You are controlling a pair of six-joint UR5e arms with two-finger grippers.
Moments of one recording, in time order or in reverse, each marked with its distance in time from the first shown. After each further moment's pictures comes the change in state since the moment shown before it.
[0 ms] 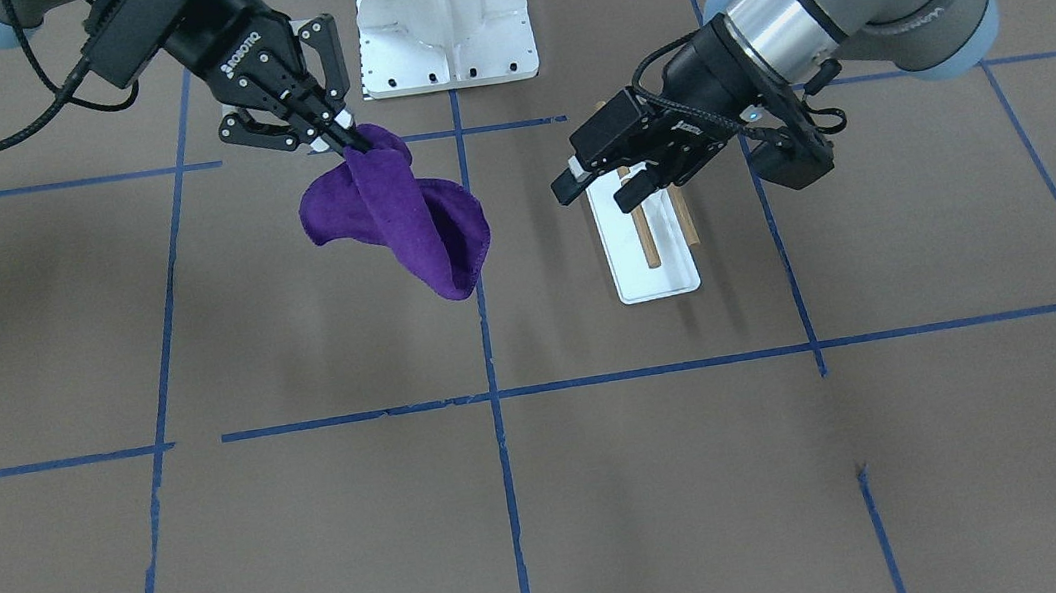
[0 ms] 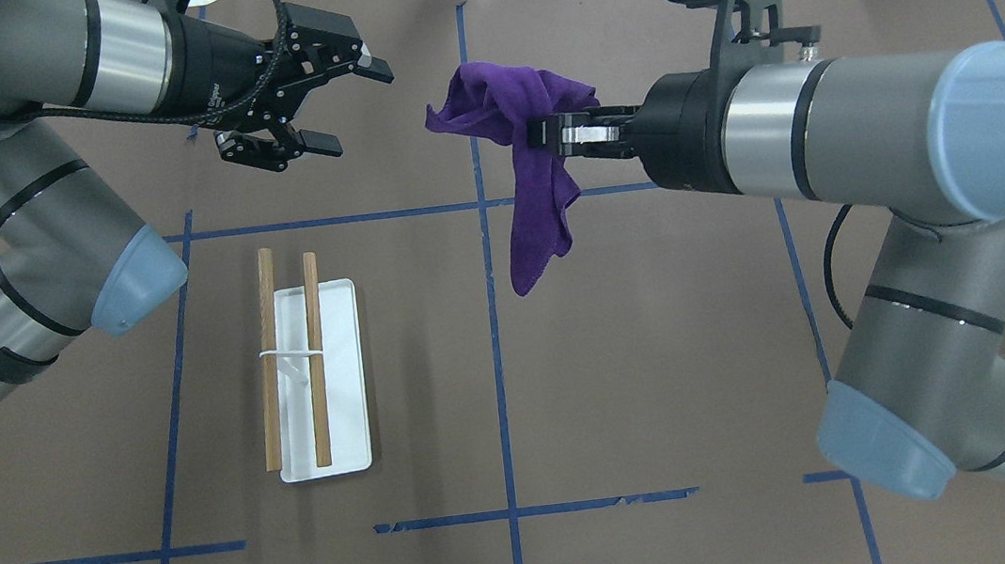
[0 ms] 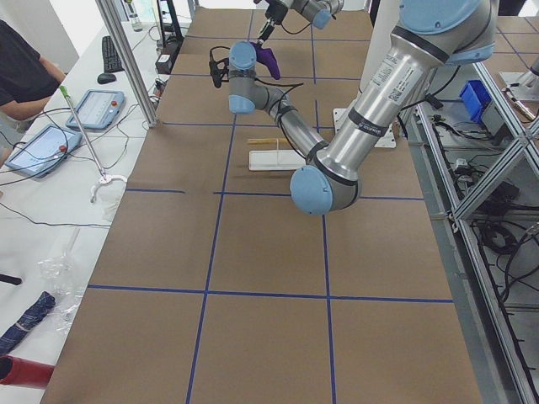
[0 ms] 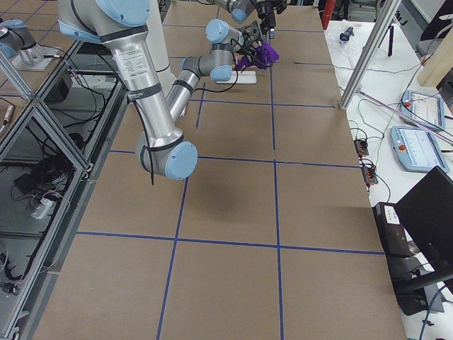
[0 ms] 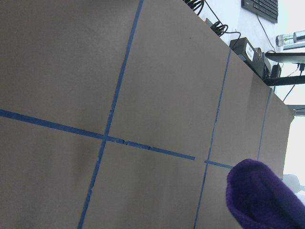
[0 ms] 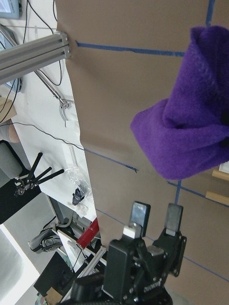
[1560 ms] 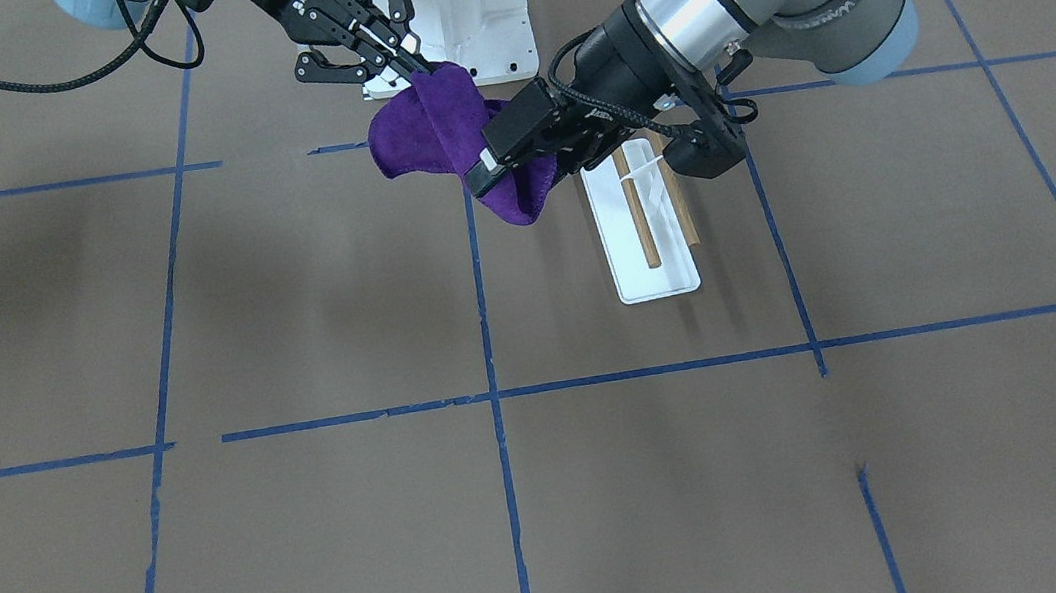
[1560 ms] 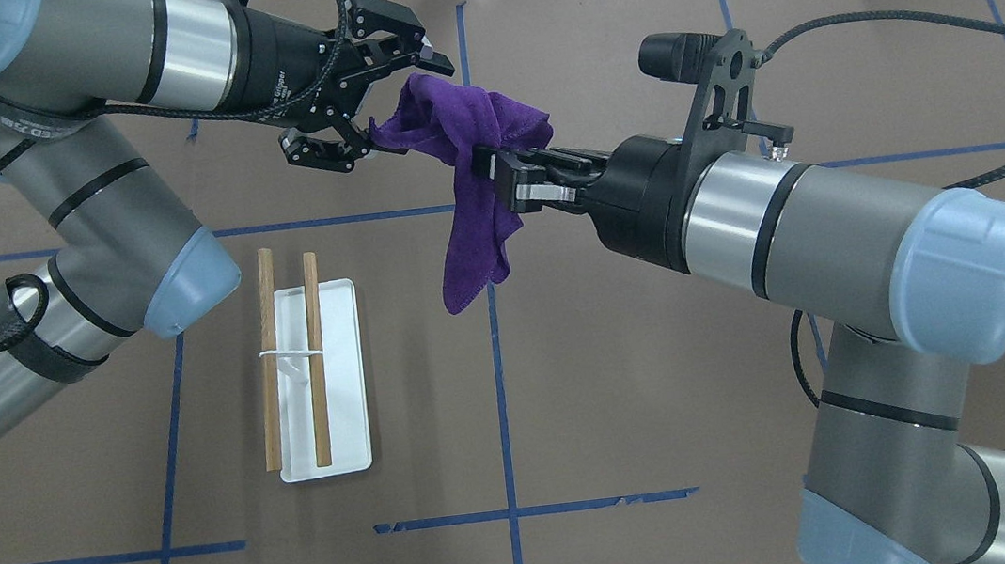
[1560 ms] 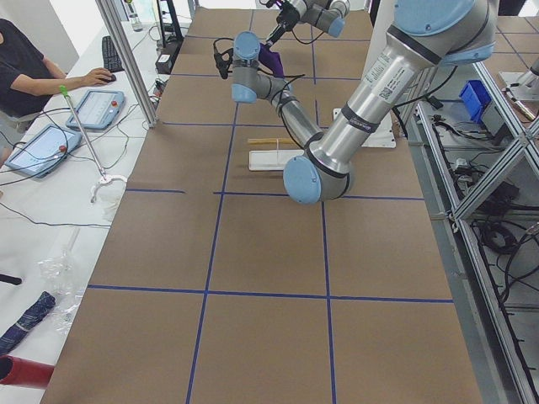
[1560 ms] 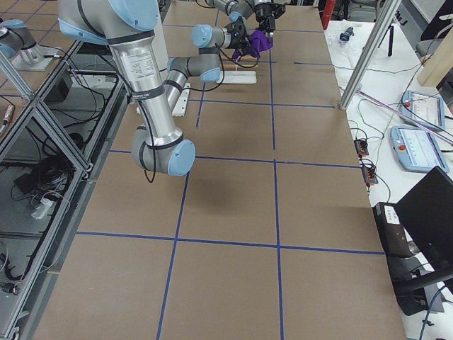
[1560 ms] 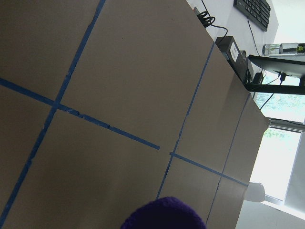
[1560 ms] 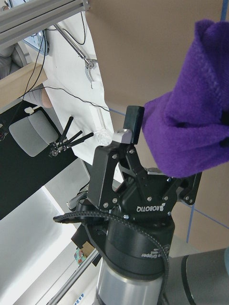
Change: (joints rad) left arm 0.041 -0.063 0.020 -0.006 0.017 -0.117; right arm -0.135 -0.001 -0.002 0.150 -0.237 -0.016
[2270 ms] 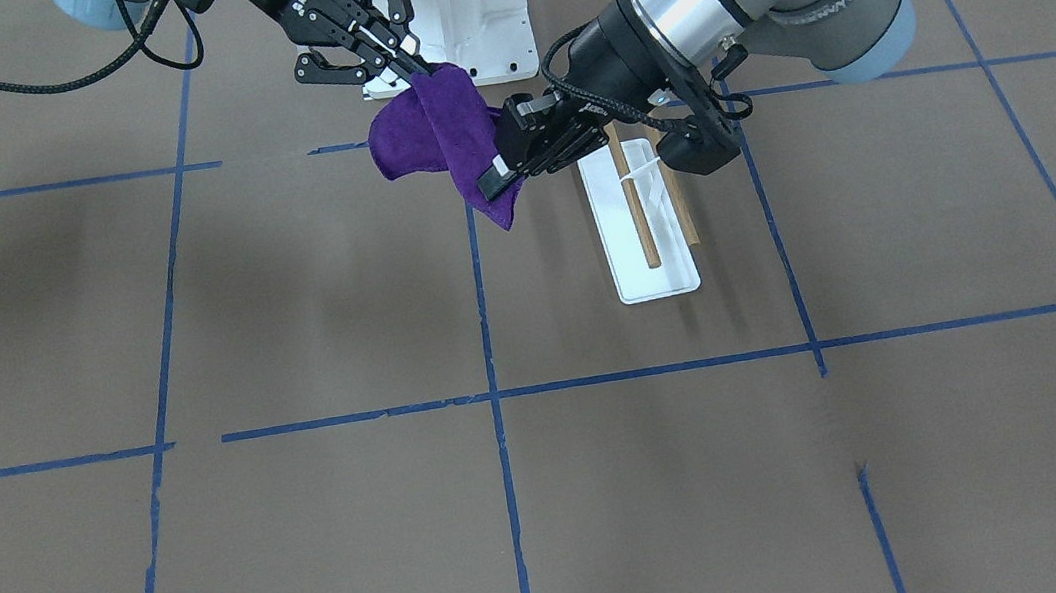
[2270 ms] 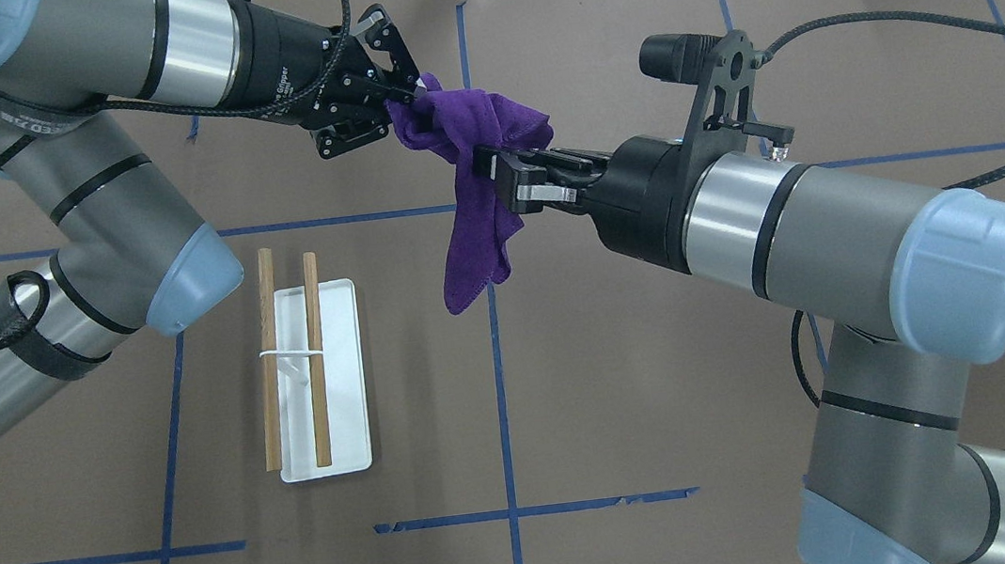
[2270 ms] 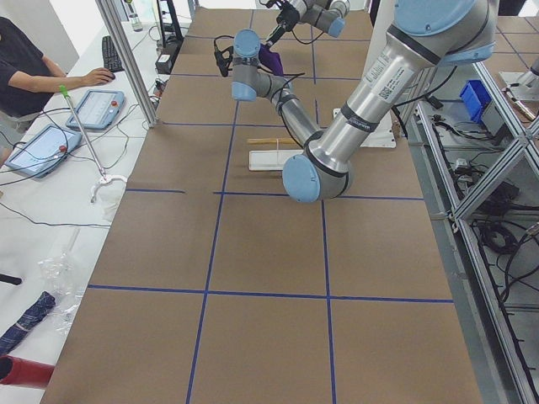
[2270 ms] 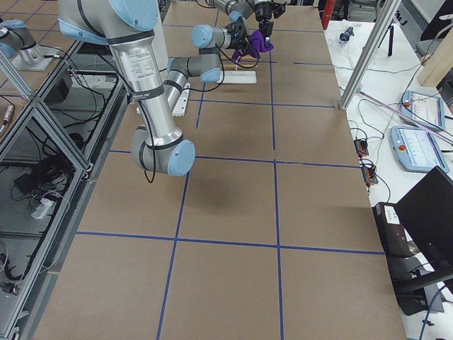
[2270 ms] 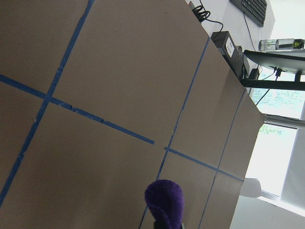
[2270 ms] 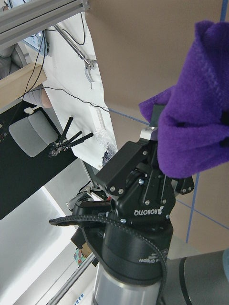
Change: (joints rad) left arm -0.002 -0.005 -0.001 0.000 -0.008 0.001; right arm 0.000 -0.002 0.000 0.002 0.001 0.000
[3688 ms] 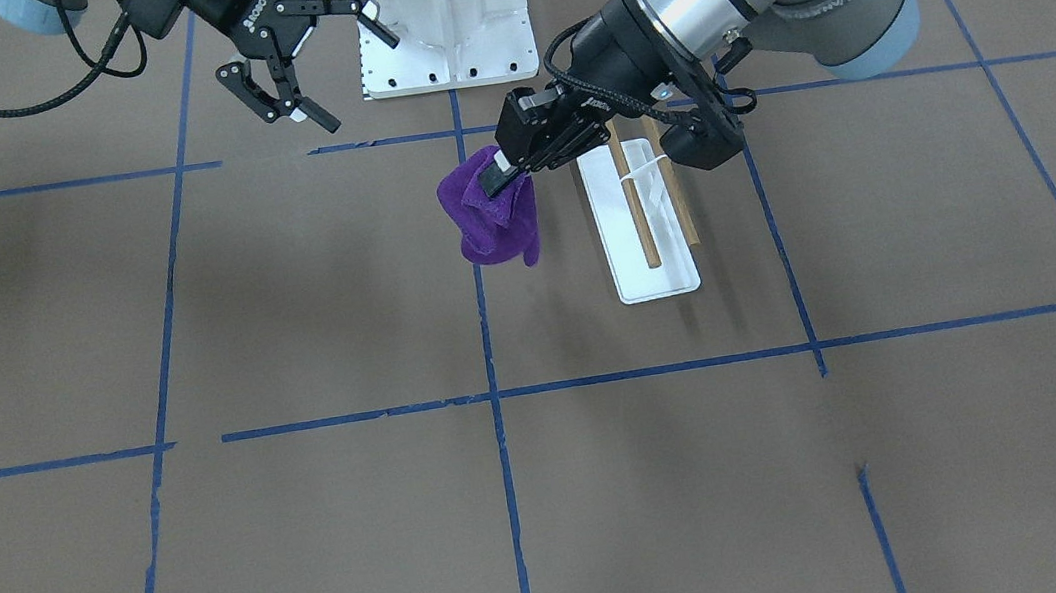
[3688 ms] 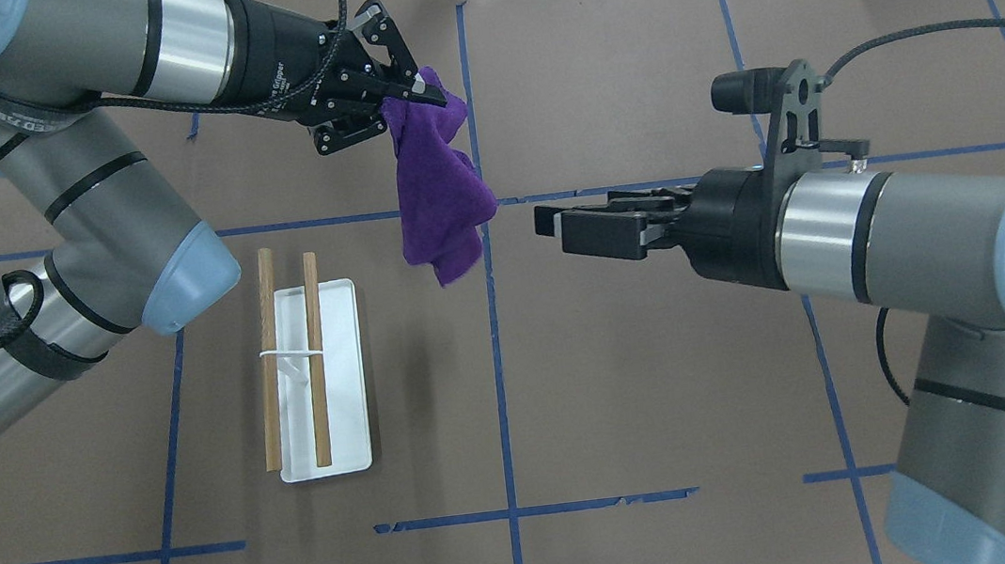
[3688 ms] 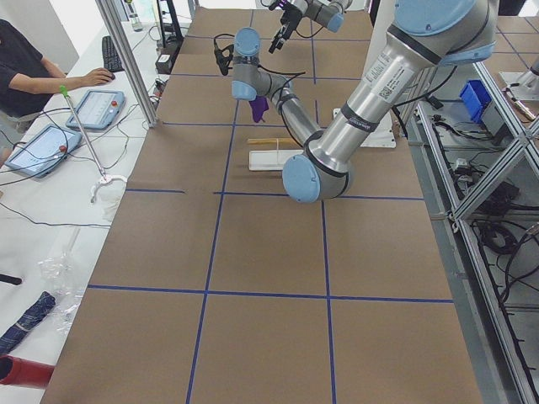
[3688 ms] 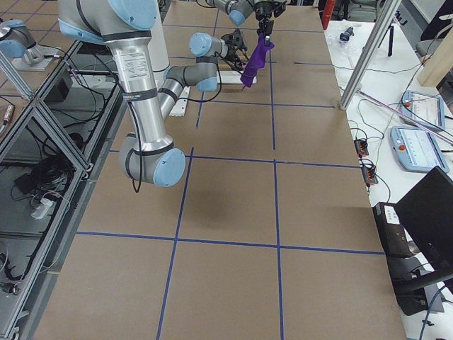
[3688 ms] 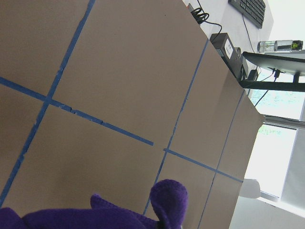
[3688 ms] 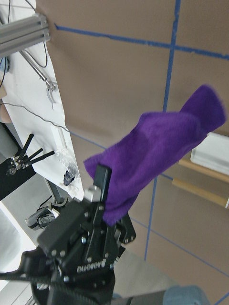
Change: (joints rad) left arm -0.002 0.000 -0.018 0.004 0.012 -0.003; right arm 0.071 -0.174 0.070 -0.034 0.213 -0.005
